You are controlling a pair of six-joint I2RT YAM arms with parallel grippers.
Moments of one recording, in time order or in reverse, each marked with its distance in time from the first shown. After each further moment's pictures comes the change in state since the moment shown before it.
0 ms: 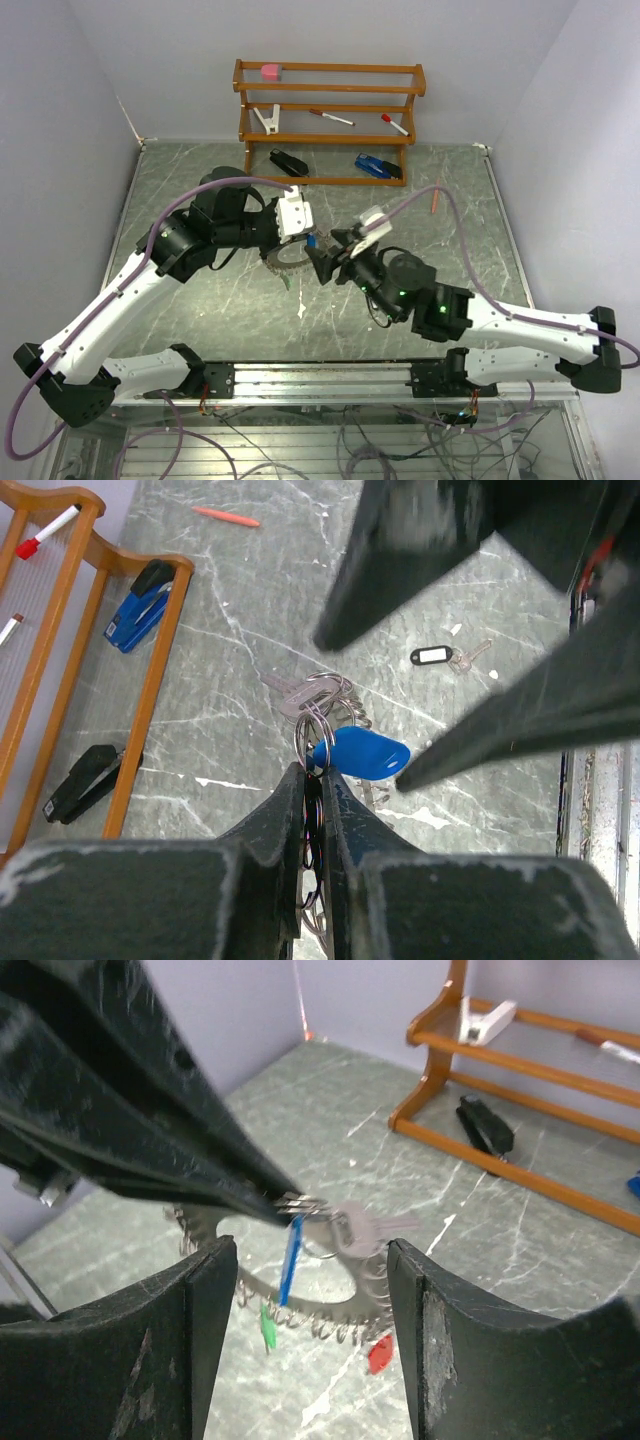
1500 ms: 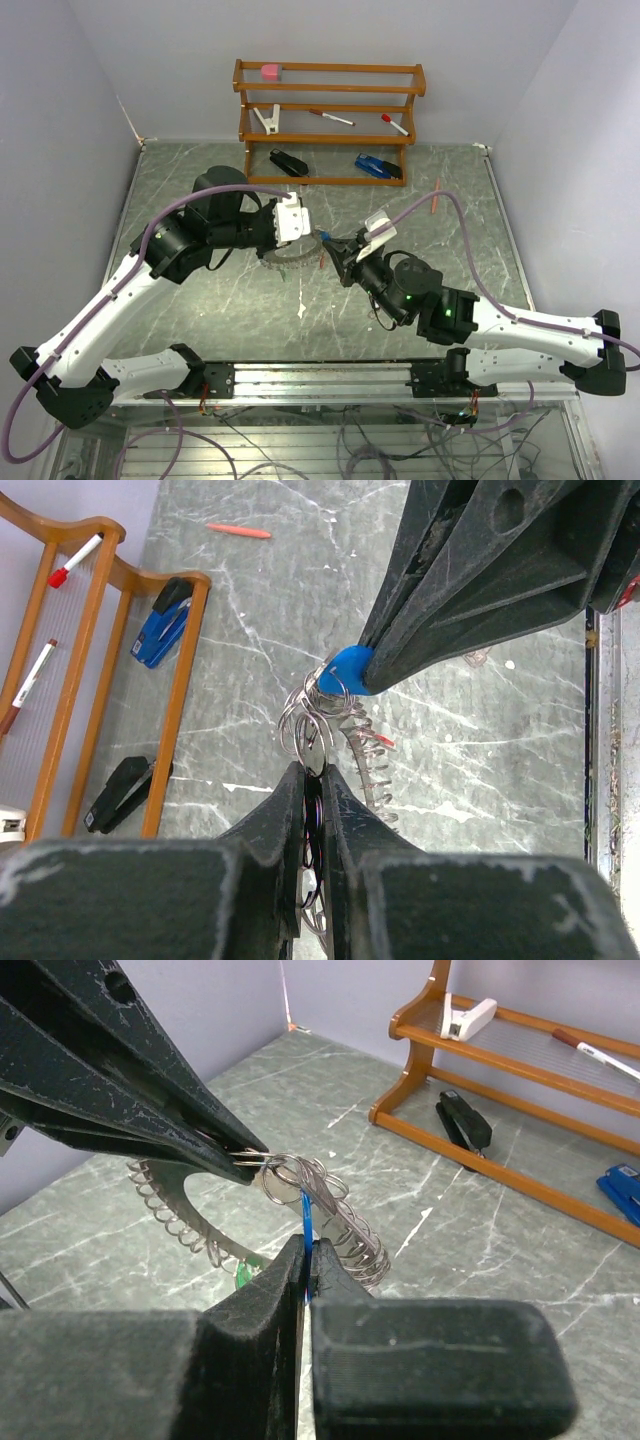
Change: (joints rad) left arm 0.005 -0.009 0.034 -0.027 0.002 0.079; right arm -0.001 -0.003 -0.035 -0.005 -0.001 -0.053
